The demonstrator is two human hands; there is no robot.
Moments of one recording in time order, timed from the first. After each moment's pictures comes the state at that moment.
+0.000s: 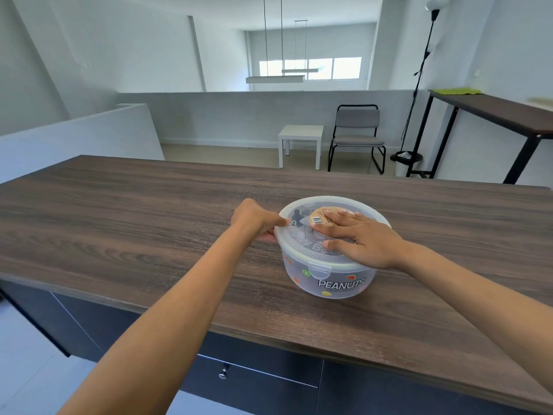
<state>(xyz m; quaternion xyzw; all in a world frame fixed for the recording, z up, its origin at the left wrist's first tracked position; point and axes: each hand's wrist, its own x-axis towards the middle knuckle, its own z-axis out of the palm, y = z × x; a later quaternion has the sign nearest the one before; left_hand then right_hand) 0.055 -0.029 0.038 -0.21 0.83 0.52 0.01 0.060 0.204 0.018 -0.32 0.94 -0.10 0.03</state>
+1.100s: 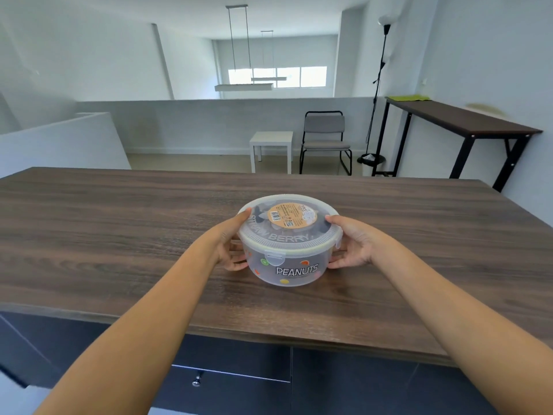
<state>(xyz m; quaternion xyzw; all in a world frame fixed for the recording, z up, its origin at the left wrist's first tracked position) 0.069 -0.009 0.011 -0.26 0.63 0.70 0.20 0.068 0.245 0.016 0.17 0.64 -0.71 0.26</state>
